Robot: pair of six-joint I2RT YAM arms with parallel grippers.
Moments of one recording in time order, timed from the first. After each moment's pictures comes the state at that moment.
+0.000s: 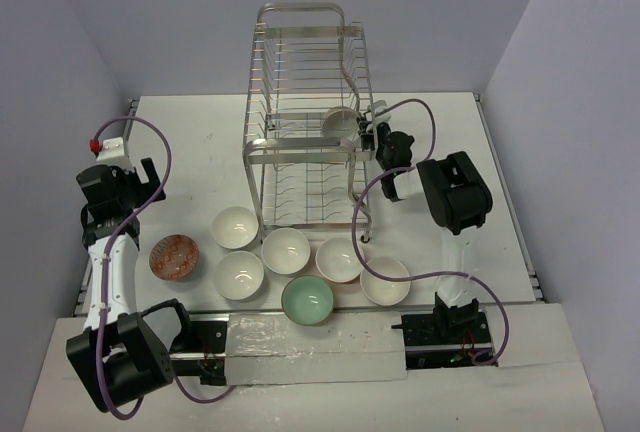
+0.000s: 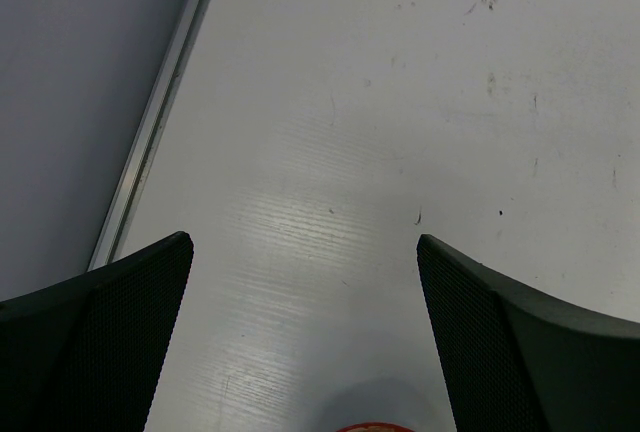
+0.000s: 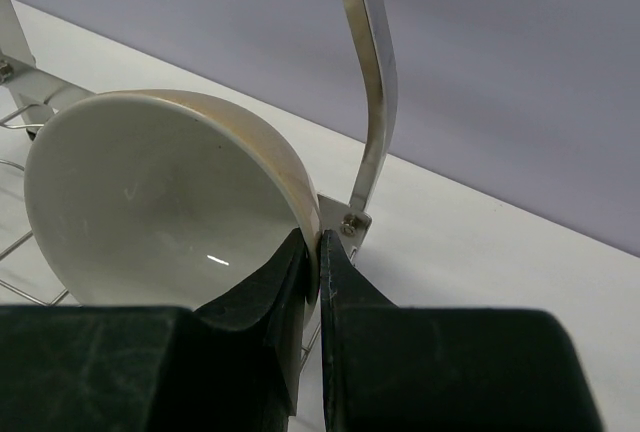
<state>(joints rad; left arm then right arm) 0.39 1.00 0.68 -0.14 0.13 0.06 0.27 2.09 0.98 1.20 -0.12 -0.17</state>
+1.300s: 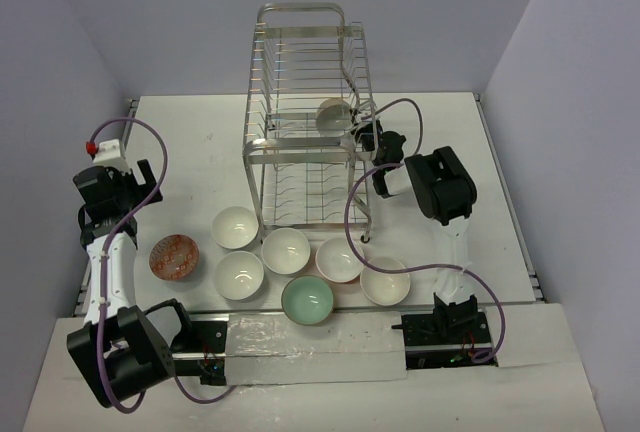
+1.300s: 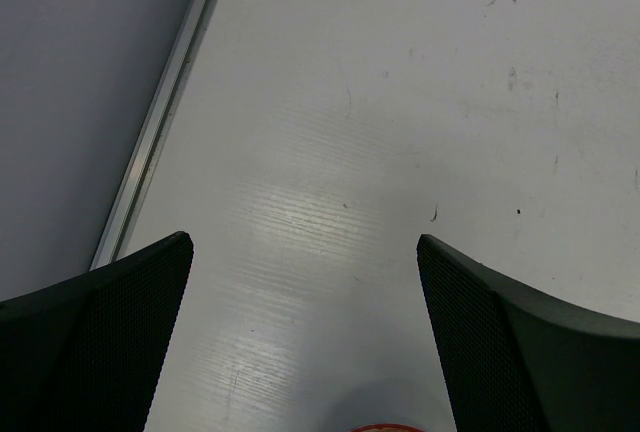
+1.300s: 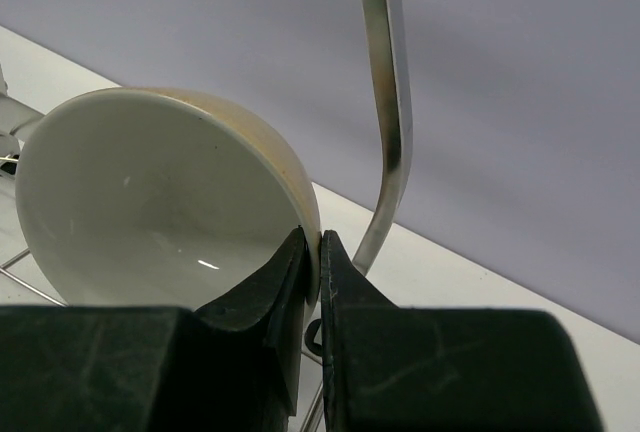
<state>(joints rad) 0.42 1.02 0.67 -0.14 0.14 0.06 0.29 2.24 1.11 1.33 -0.12 -0.28</state>
